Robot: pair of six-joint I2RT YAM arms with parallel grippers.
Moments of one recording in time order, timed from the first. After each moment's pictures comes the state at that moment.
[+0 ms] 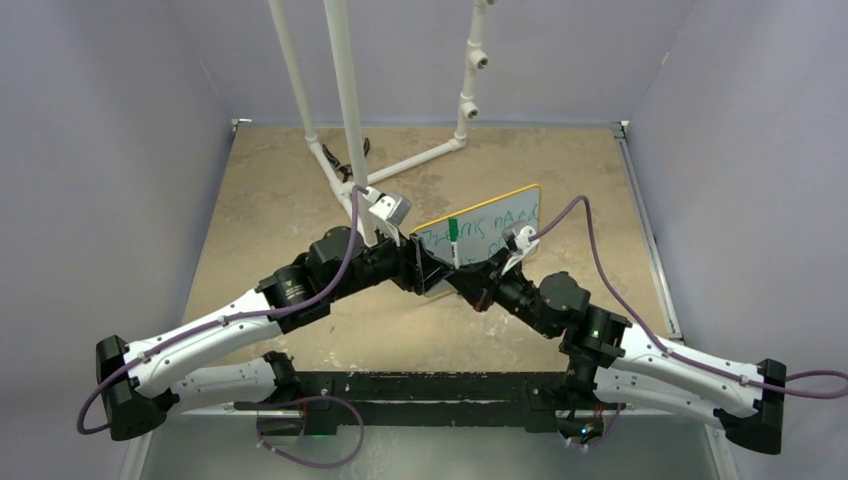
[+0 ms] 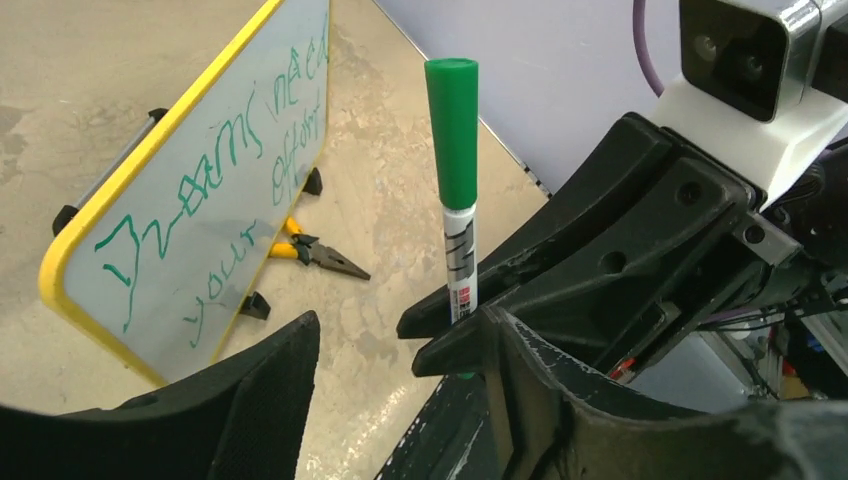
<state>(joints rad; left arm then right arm) -1.01 0.99 0.87 -0.06 0.01 -0.56 1.12 0.71 0.58 0.10 0.26 0.46</state>
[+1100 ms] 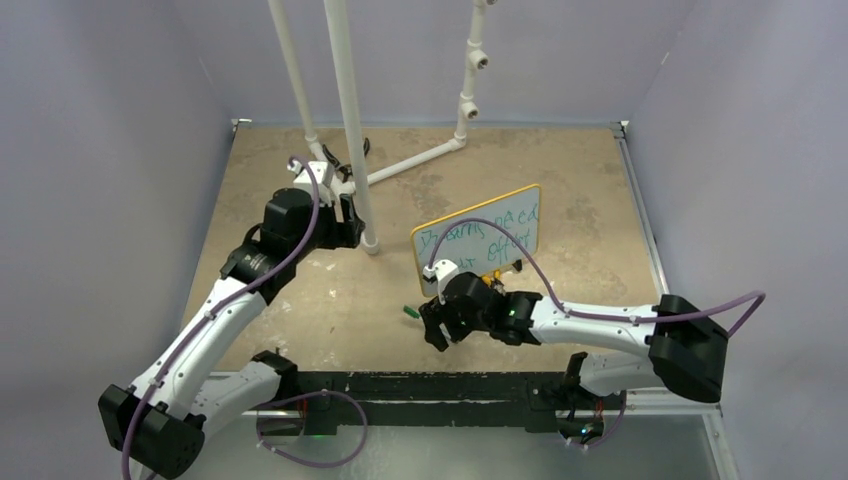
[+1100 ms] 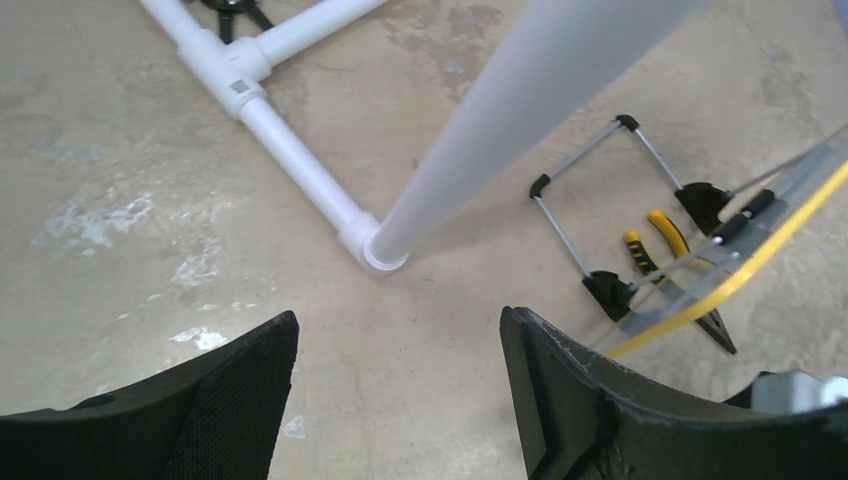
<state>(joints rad) -0.43 0.97 0.92 -0.44 -0.04 -0.32 1.12 1.27 0.63 -0.16 0.04 0.43</state>
